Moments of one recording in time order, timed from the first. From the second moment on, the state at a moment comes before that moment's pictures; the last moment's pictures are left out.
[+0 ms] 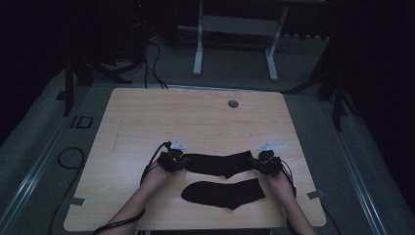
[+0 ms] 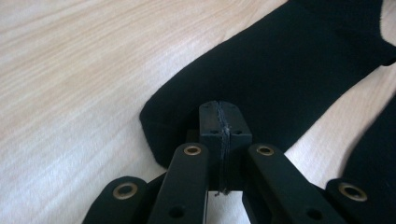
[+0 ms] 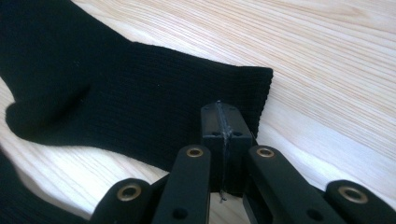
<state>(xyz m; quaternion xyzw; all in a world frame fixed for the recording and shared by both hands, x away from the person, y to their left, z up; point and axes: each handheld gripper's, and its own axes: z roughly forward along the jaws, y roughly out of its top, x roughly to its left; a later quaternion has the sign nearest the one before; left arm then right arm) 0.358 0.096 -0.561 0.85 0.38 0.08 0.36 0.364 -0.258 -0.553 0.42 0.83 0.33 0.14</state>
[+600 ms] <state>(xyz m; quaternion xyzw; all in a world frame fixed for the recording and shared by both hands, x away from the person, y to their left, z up) 0.332 0.102 -0.535 0.84 0.35 0.05 0.41 0.345 -0.271 -0.531 0.42 0.82 0.36 0.12</state>
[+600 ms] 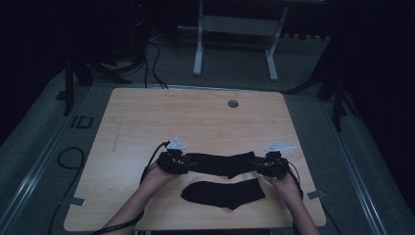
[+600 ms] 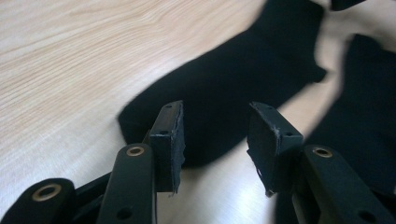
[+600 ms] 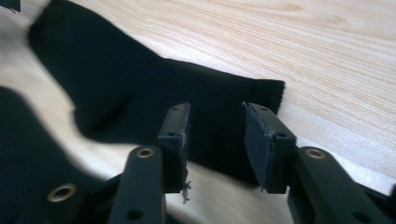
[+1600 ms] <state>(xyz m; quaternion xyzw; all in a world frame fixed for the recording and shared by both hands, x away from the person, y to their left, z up) 0.286 0.106 -0.564 0.86 0.34 -0.01 0.37 0.283 -0.277 -0.551 0.41 0.85 0.31 0.11</state>
